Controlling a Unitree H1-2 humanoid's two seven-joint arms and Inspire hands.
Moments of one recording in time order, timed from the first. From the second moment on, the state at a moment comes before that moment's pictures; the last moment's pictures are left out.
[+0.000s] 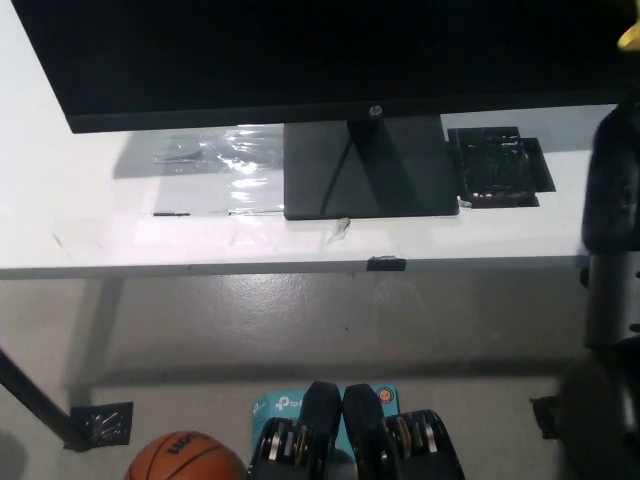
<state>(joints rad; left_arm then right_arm) 0.16 0.49 -0.05 0.15 0.22 0.26 -0.25 -1.03 -0.09 -0.37 0.54 -0.11 0.16 -0.60</state>
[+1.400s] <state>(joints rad) 0.16 0.49 -0.07 0.13 0.24 0.26 -0.25 -1.09 0.09 0.32 0.75 -0.56 0.00 -0.82</state>
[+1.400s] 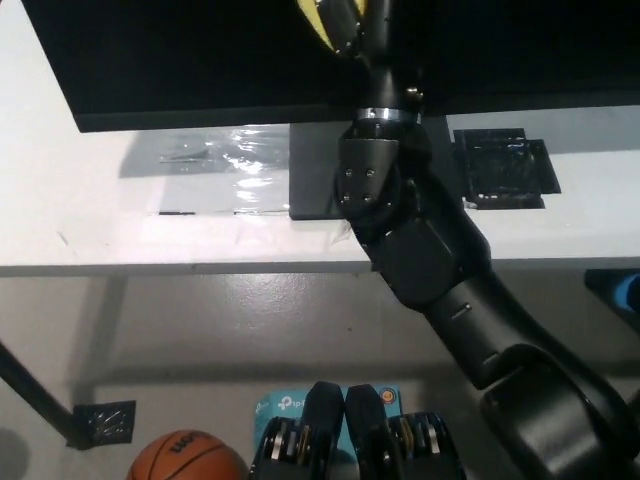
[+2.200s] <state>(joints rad) 0.19 0.49 -0.08 0.14 0.25 0.25 -0.25 -1.05 -0.16 0.37 0.78 -0.68 -0.06 -0.82</state>
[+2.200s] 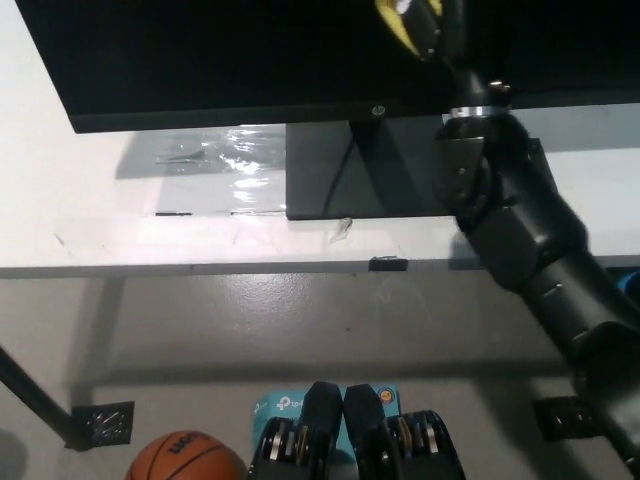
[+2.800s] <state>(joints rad) 0.21 0.49 -0.08 0.14 0.26 0.23 -0.25 -0.89 -0.28 0.30 0.71 -0.70 -0.04 -0.80</state>
